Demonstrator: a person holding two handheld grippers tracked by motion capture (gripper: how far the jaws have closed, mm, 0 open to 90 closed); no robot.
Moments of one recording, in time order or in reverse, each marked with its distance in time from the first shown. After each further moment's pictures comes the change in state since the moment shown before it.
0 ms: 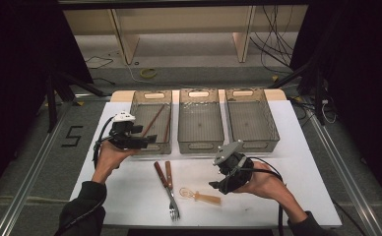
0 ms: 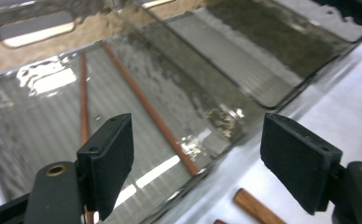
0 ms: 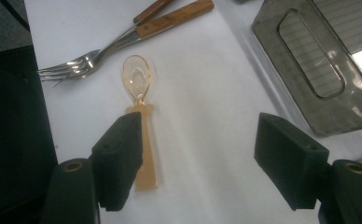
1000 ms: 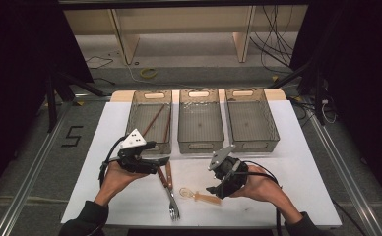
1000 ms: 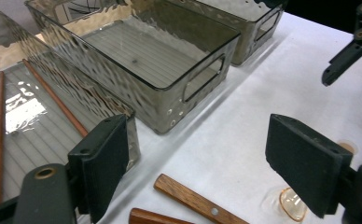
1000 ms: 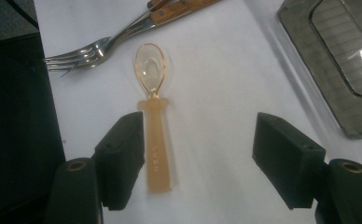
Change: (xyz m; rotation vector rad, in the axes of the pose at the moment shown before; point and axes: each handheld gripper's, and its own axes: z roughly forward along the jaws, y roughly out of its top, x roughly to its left) left arm -0.061 -0.031 -0.013 -0.049 -0.125 0.149; right arm 0.008 0.000 0.016 0.047 0.038 -0.013
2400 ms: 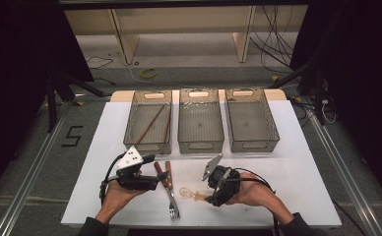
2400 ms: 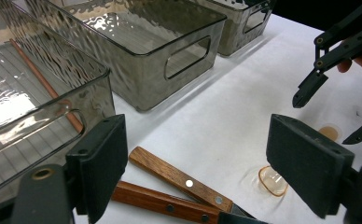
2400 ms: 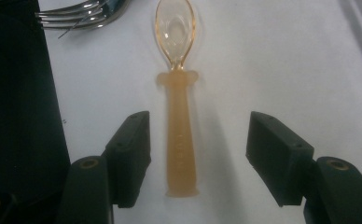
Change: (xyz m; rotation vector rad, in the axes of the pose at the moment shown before) left arm -0.018 -0.041 -0.003 -0.062 0.001 -0.049; right arm 0.007 -0.007 0.037 0.109 0.074 -0.034
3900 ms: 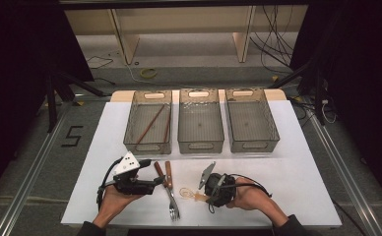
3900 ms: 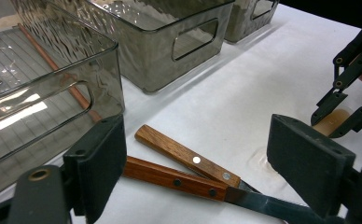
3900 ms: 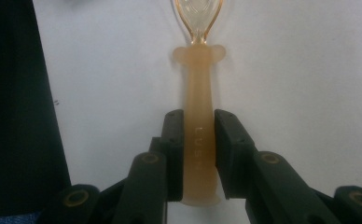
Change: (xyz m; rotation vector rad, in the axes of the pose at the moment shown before) left arm 0.003 -0.017 -0.005 0.003 0.029 0.000; right arm 0.009 -0.002 0.020 0.087 0.005 -0.029
